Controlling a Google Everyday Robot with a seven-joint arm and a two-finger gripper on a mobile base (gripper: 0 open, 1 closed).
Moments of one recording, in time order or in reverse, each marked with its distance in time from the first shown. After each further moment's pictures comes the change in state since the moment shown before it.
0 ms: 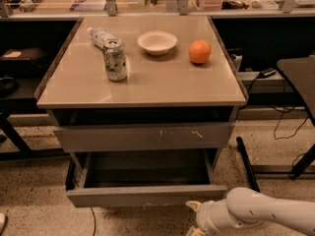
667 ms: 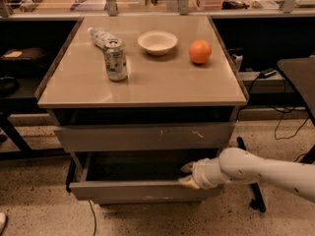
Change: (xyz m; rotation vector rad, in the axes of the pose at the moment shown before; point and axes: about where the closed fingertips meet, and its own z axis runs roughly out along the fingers) arm -0.067 -0.126 -0.032 0.173 0.009 -0.150
